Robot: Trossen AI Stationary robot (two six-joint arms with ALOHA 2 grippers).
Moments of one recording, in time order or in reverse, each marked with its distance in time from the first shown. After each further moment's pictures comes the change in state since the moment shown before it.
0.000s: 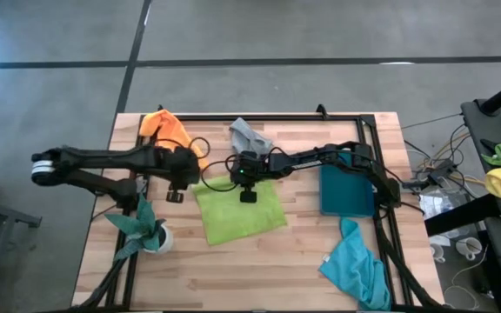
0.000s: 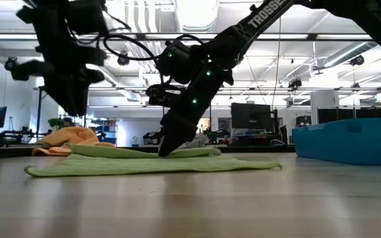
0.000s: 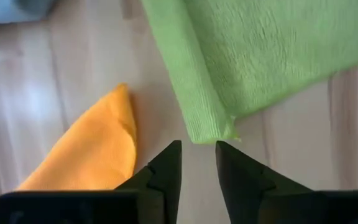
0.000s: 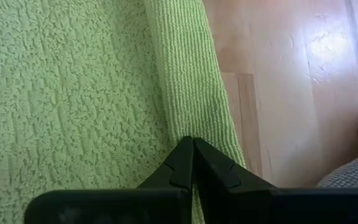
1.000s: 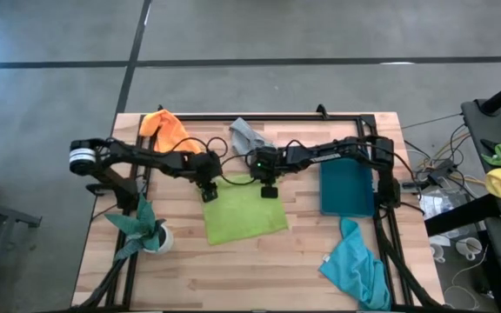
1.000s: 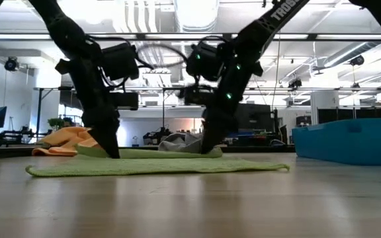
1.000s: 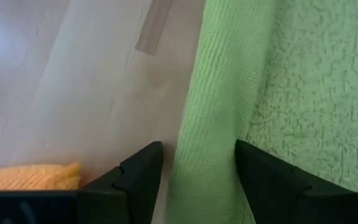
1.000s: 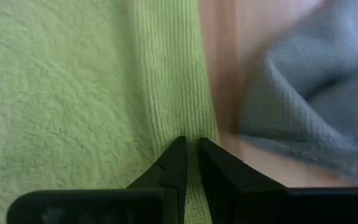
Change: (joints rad) left arm 0.077 0.457 -0.085 0.597 0.101 -0.415; right arm -0.086 -0.209 -0.257 -0.088 0.005 -0.041
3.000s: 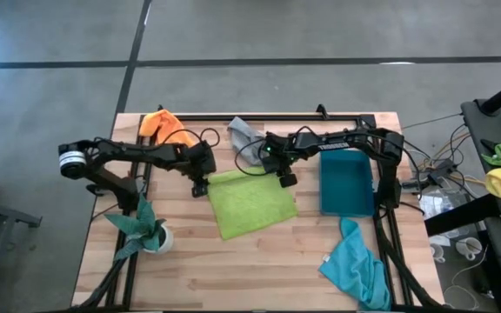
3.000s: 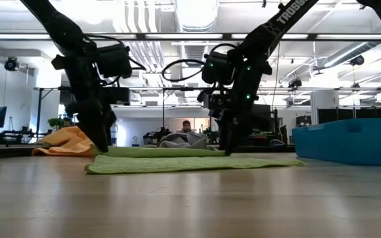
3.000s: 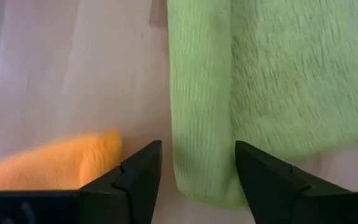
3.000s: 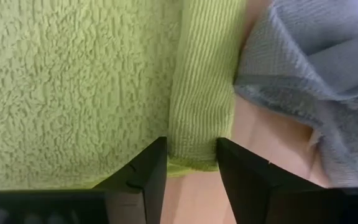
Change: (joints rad) left arm 0.122 -0.132 -0.014 -0.148 0.097 0.245; right arm -0.111 -0.078 -0.039 -0.136 -0.082 -0.424
